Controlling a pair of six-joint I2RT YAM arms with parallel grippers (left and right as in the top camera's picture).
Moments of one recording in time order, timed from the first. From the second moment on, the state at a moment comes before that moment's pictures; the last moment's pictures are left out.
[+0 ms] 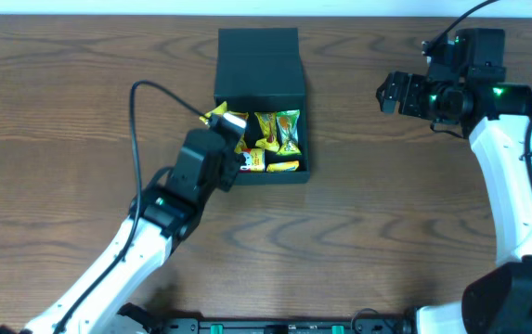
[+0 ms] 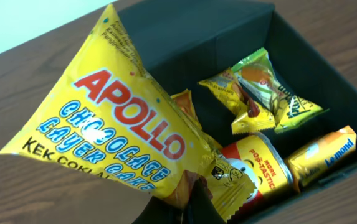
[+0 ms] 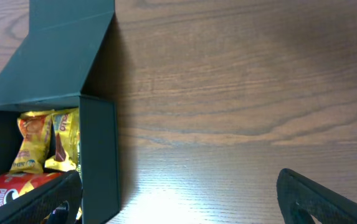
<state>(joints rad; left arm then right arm) -0.51 1.26 0.81 -0.22 -0.17 0.09 -0.03 1.62 1.48 -0.85 -0.23 0.17</state>
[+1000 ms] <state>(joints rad) -0.38 1.76 1.27 -0.48 0.08 0.28 -0.03 1.62 1.48 -0.86 -0.21 0.17</state>
